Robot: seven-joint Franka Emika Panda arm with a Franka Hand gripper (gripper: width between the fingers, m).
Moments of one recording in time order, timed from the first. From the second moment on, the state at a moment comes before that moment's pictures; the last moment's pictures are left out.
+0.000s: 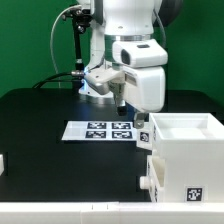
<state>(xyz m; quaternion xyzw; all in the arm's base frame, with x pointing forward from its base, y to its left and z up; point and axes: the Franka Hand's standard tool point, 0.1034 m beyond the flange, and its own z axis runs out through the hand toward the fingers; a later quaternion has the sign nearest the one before) 0.434 0.034 0.064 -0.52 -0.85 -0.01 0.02</state>
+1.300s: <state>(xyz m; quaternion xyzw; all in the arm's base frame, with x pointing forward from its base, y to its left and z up) 0.399 0.034 0.053 -0.35 -0.94 0.01 0.03</state>
